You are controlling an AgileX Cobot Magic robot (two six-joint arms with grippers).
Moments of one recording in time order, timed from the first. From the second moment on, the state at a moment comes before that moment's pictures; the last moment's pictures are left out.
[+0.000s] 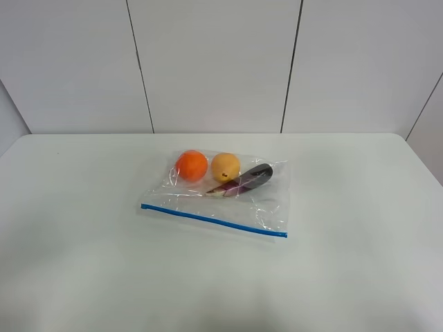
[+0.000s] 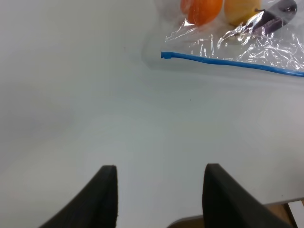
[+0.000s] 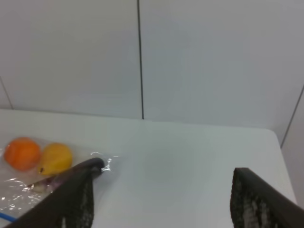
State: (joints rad) left arm -0.05 -0.01 -0.57 -0.15 1.17 0.05; right arm -0.09 0.43 -1.12 0.15 1.07 -0.14
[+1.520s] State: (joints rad) left arm -0.05 -0.01 -0.57 -0.15 1.16 0.05; right arm -0.09 -0.01 -0.50 0.12 1.03 -0.15
